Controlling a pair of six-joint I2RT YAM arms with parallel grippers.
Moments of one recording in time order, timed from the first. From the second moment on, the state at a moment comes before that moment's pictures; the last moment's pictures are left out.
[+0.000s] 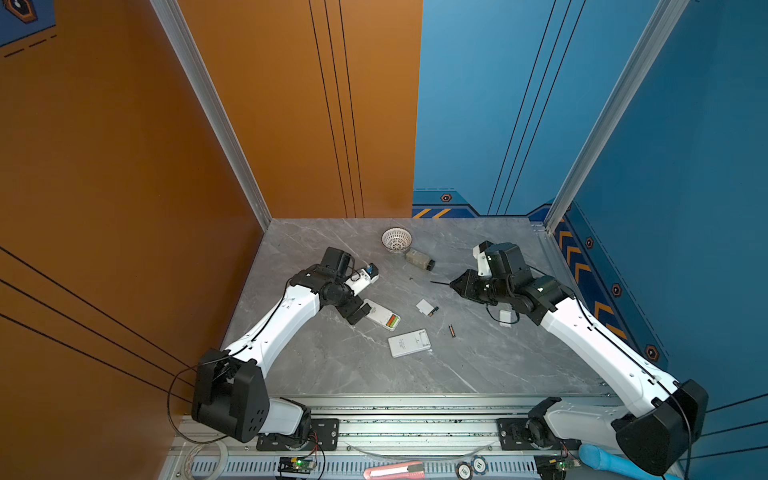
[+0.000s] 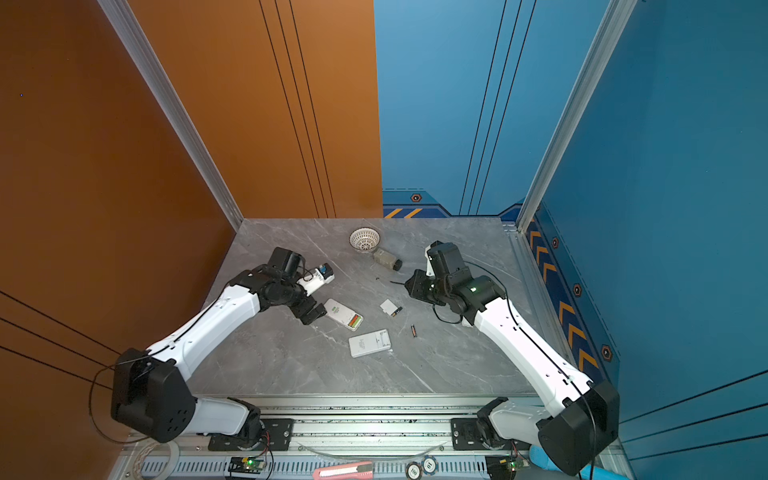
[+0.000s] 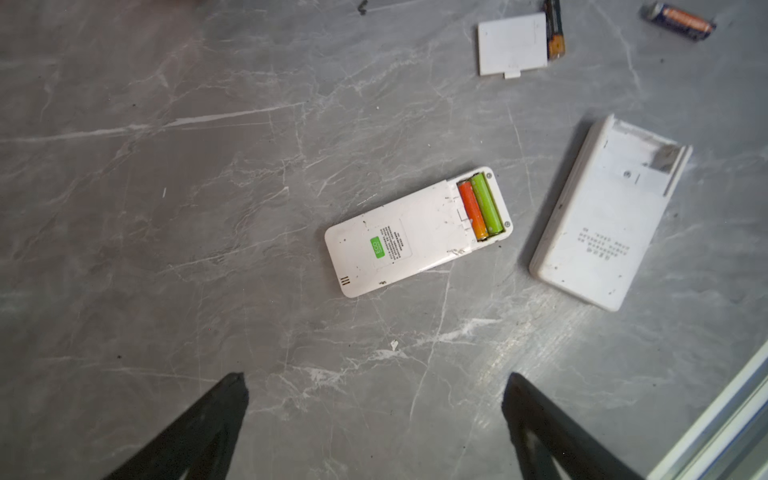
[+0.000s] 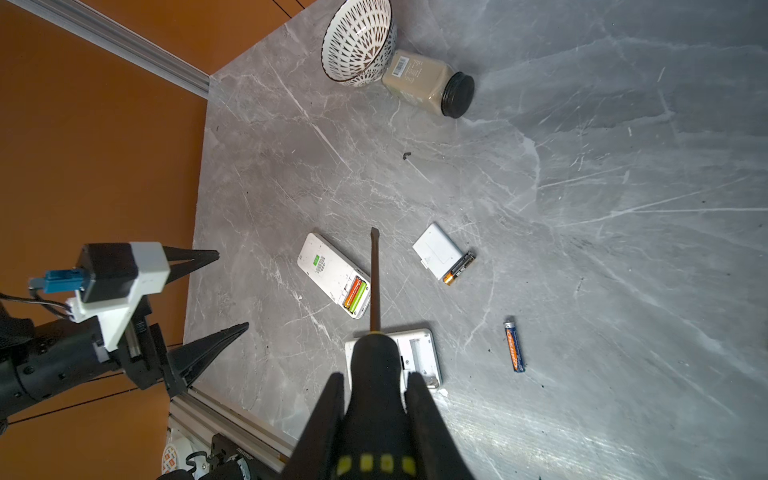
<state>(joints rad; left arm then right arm) -0.33 1.44 1.11 -0.79 0.14 0.60 0.50 1.26 1.19 -0.69 -0.17 0.70</state>
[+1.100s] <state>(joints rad) -0.39 1.96 1.35 -0.79 0.13 1.09 0.50 1.25 1.14 -0.69 -0.22 0.72</state>
